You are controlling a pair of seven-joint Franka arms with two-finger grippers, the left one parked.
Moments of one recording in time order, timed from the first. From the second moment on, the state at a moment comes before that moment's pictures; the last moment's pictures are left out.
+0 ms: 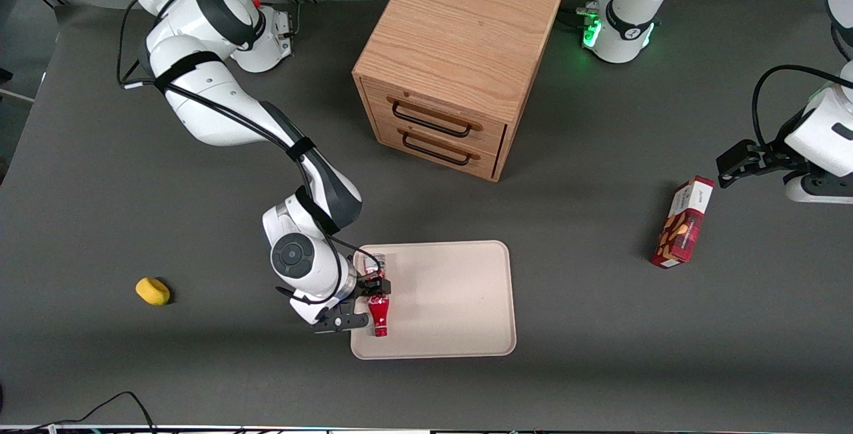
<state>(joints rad) 0.21 1.08 0.37 -1.02 -0.29 2.17 0.46</state>
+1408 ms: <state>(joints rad) -0.14 0.15 0.37 -1.64 -0.08 1.85 0.32</state>
